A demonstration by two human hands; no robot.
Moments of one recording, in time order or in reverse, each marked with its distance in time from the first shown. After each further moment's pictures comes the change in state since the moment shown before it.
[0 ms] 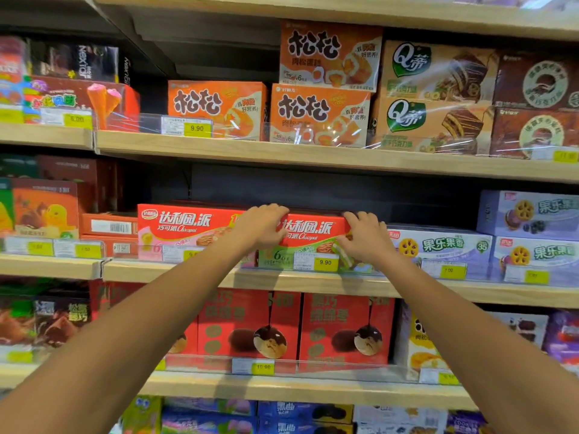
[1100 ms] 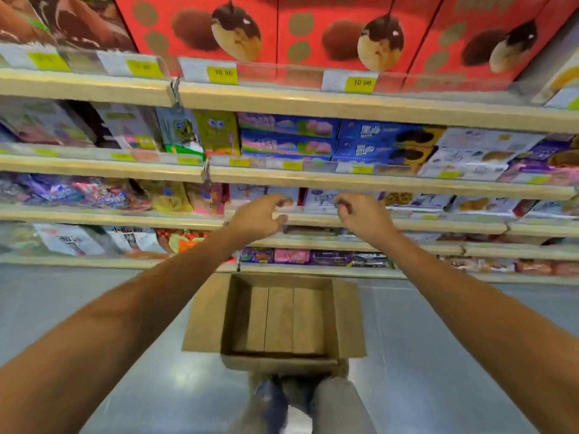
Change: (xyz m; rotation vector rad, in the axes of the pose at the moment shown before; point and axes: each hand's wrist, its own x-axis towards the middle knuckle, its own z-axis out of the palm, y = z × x) left_hand -0.420 -0.038 0.227 -0.662 -0.807 -0.371; right_hand -0.337 -0.160 0.259 0.359 -0.642 0.080
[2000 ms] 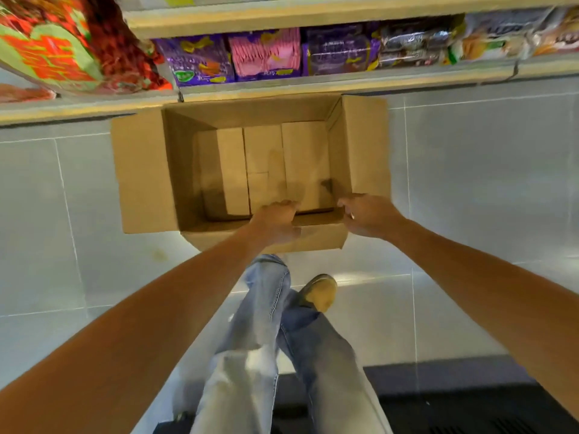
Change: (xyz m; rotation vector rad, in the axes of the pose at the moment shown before) left_hand -0.022 -0.167 0.479 0.169 -0.772 -0.112; right_hand -0.169 0.236 0.431 -0.067 -0.798 0.139
